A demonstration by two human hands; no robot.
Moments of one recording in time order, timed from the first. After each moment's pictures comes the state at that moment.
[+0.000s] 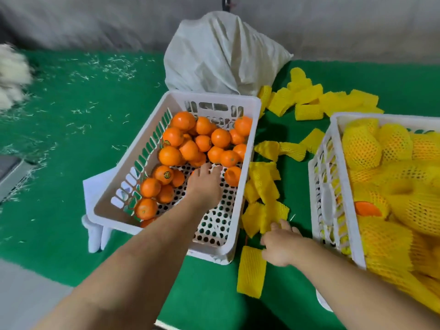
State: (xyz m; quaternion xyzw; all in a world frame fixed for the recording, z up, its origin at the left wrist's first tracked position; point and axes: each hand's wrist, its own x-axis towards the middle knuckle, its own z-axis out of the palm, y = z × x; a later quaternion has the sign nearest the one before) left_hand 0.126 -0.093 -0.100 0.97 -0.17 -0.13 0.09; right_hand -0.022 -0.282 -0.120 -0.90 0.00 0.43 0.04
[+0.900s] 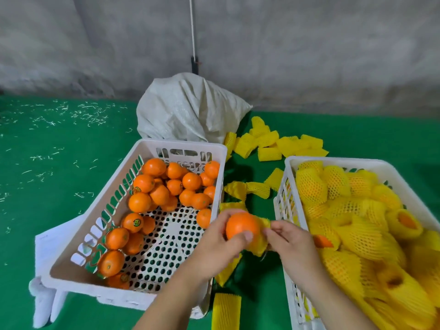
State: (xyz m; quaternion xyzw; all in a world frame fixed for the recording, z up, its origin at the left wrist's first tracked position) left_hand 0.036 -0.152 -0.027 0.71 -0.21 -0.25 0.62; right_hand -0.043 -0.337 -0.043 -0.76 0.20 -0.11 0.61
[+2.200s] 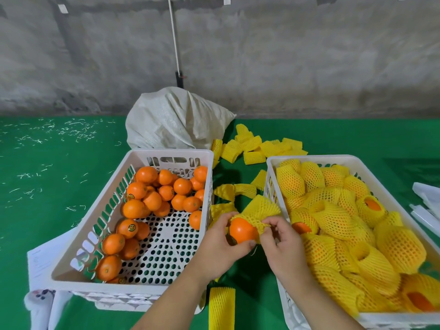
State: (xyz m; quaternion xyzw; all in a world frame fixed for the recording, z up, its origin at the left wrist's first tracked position) left_hand 0.015 -0.165 -0.048 0.77 -0.26 -0.18 0.56; right_hand -0.073 -0.325 -0.057 -0.78 0.15 -0.29 0.54
